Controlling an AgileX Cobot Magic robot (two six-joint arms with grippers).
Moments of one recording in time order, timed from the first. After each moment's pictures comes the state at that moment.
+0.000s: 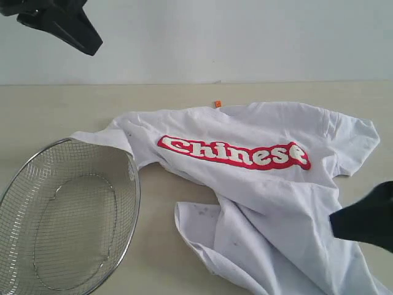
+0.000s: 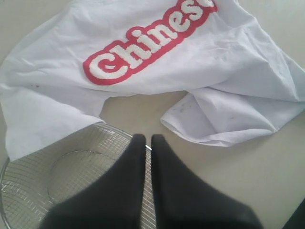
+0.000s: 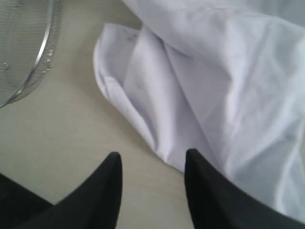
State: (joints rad) left arm -0.34 1.51 -1.58 -0.32 1.22 0.42; right arm 0.09 0.82 -0.58 0.52 0.89 -0.26
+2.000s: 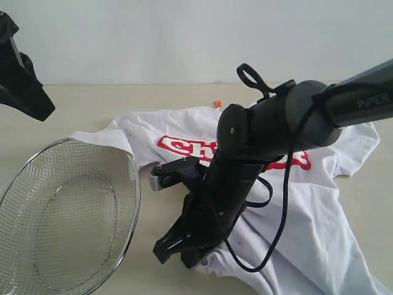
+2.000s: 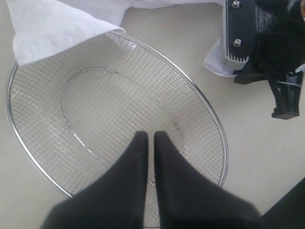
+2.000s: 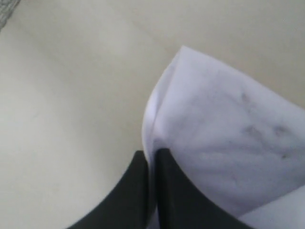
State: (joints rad) left arm -0.30 1.37 -1.30 -0.20 1.22 0.41; right arm 0.58 1.98 -1.13 0.56 0.73 -0.46
